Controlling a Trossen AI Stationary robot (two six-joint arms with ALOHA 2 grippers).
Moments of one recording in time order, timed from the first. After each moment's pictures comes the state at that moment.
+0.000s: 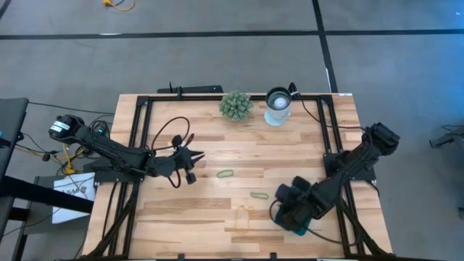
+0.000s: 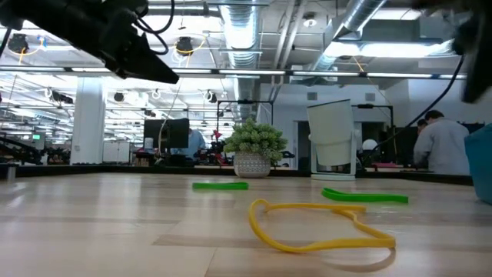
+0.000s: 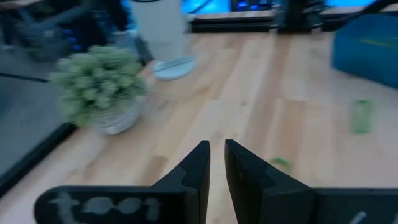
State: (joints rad) left arm -0.32 1.10 0.47 0.18 -0.72 -0.17; right arm 0.73 1.59 1.11 -0.86 0.33 1.19
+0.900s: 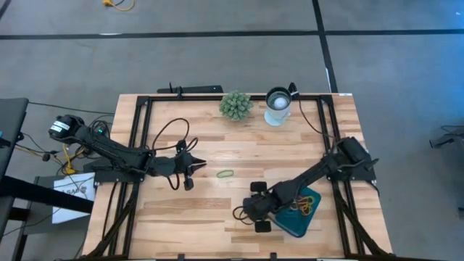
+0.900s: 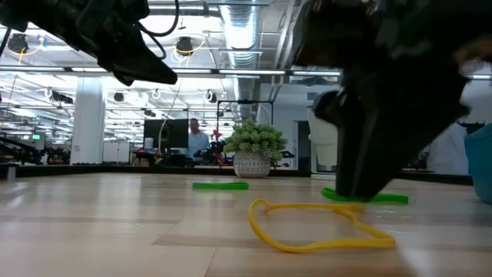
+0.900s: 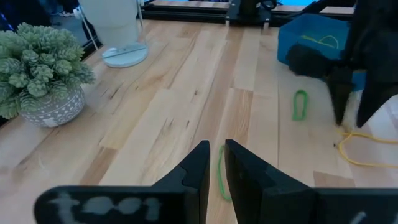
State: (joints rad) left arm -0.32 1.10 0.47 0.18 -0.53 -0.23; right arm 0.49 1.95 1.20 -0.41 0.08 0.37
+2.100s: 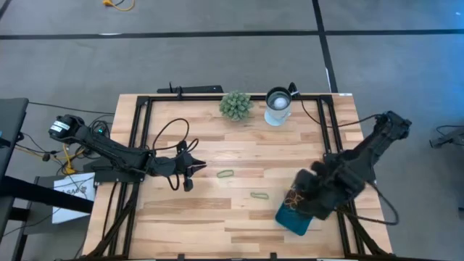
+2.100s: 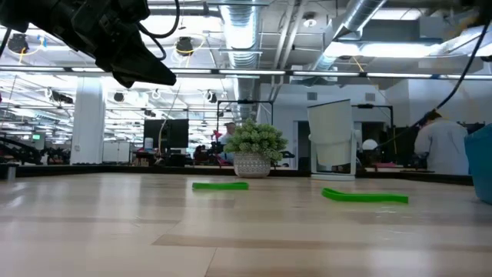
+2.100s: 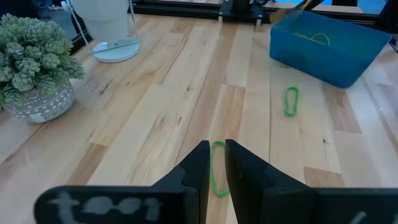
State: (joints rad) left arm -0.32 1.10 0.47 0.17 -0.49 -0.25; right arm 0.77 1.34 1.20 -1.18 0.36 1.18
